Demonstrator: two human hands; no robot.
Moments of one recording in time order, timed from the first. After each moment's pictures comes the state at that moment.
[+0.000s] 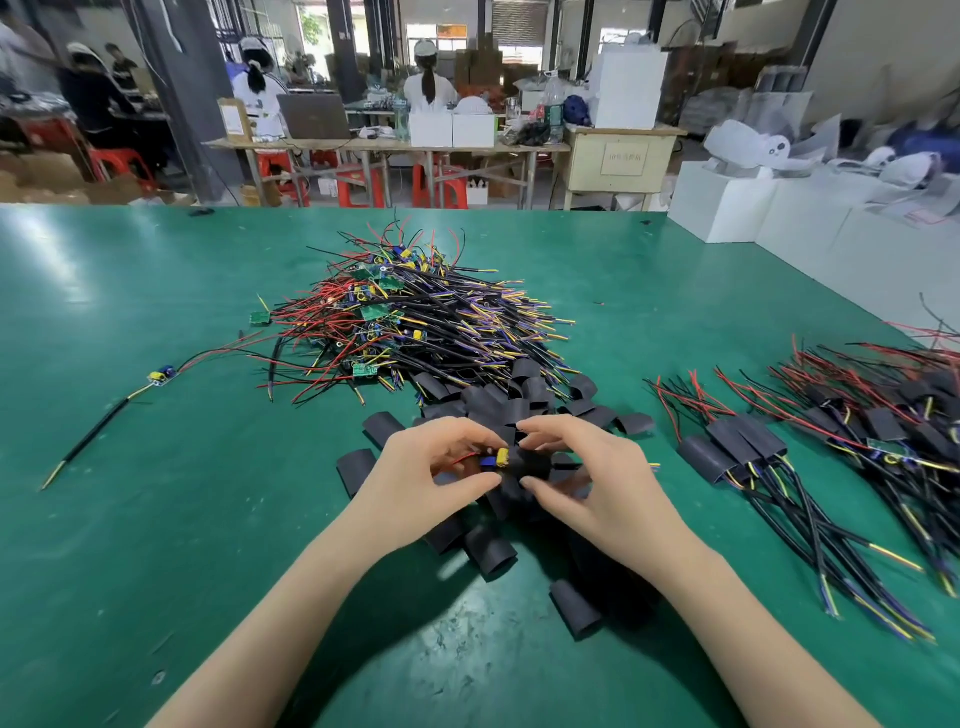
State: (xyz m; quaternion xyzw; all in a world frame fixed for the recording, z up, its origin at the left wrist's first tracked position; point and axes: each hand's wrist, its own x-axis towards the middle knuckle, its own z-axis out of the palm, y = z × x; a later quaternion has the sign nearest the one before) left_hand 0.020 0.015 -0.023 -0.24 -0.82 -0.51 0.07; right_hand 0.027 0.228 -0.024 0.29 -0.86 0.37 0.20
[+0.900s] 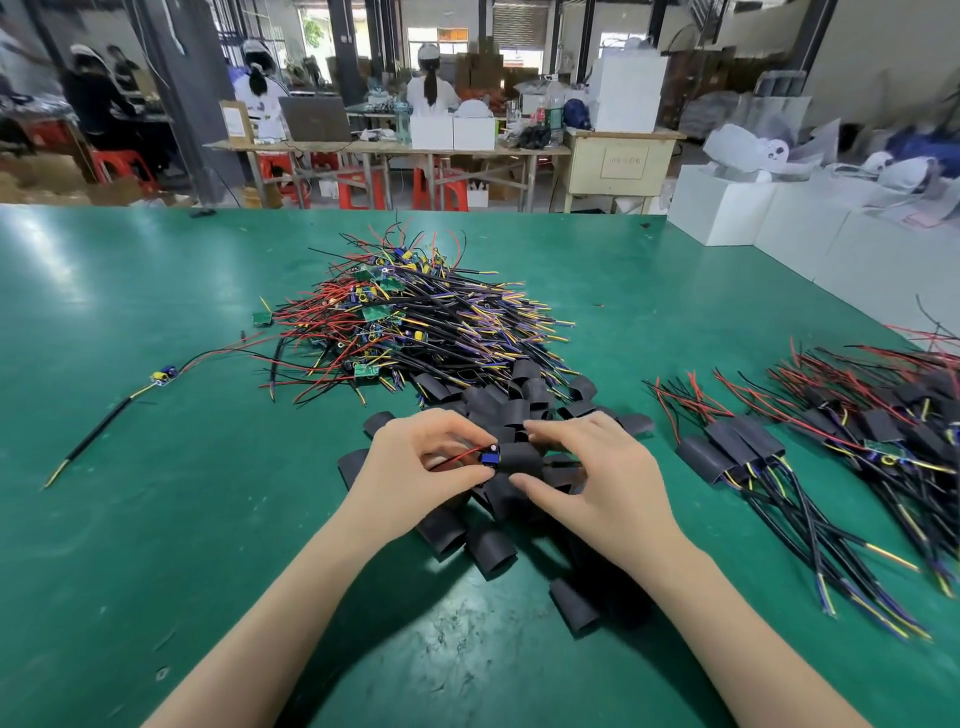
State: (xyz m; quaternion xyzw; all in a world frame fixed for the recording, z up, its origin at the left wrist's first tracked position) left_hand 0.020 0.013 -0.019 -0.18 -0.79 -0.59 0.06; right_hand 0.027 0.223 -0.026 0.23 -0.89 0.27 0.27
